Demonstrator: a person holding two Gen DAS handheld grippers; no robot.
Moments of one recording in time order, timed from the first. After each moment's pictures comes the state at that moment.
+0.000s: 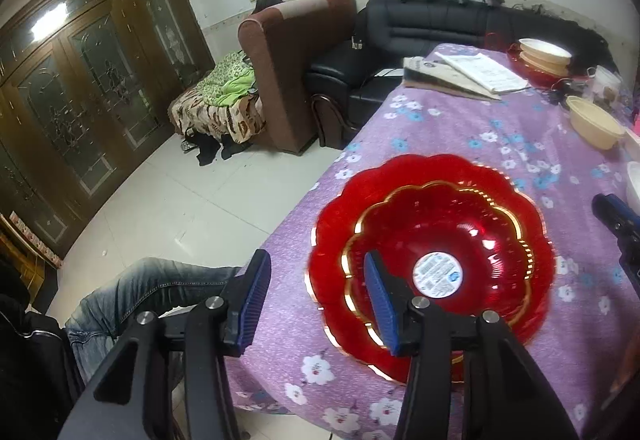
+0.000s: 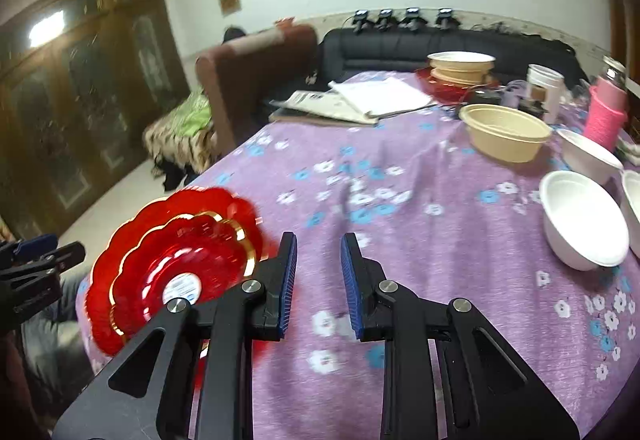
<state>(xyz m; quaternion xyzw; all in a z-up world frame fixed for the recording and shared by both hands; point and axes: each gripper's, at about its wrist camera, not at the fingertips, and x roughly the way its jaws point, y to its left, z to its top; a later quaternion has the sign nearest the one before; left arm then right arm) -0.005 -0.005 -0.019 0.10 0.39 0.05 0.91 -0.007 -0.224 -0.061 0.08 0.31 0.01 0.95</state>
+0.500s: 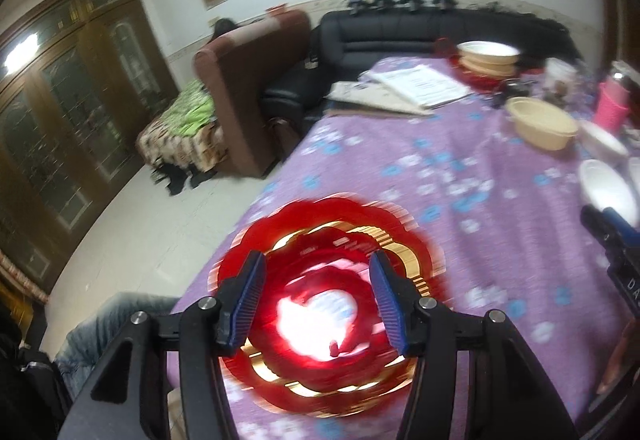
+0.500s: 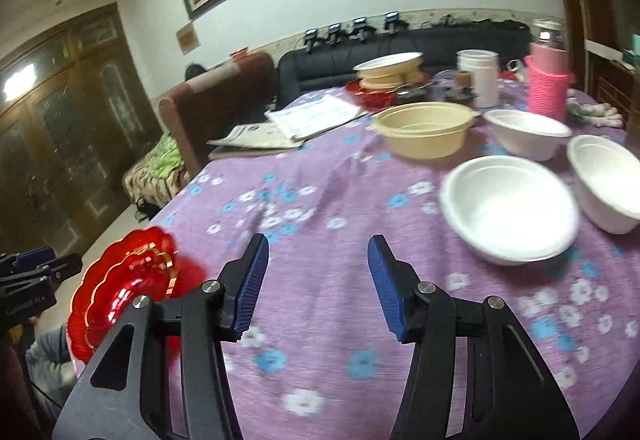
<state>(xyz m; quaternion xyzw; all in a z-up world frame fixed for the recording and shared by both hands) -0.004 -0.099 0.000 0.13 0.37 -0.02 0.92 -0.035 -0.319 -0.058 0.14 0.27 -0.04 0.95</state>
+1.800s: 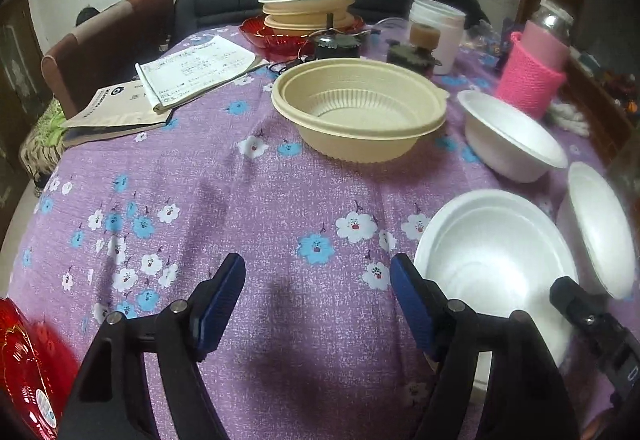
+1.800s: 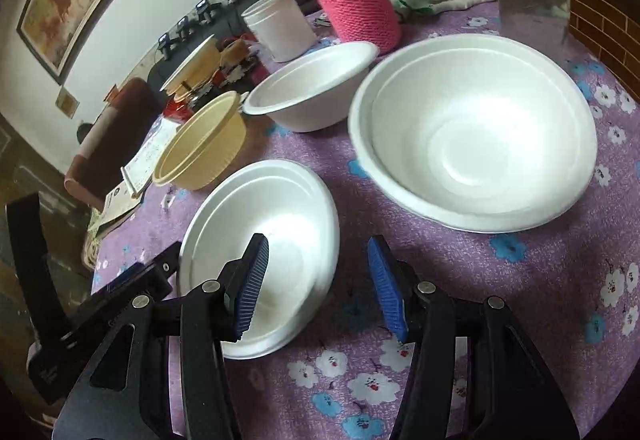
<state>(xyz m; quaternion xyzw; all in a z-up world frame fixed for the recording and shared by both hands) 0.086 -0.339 -0.076 0.10 0.44 -0.20 0.87 -0.034 -0.520 -0.090 0.33 0.35 -0.19 0.85</state>
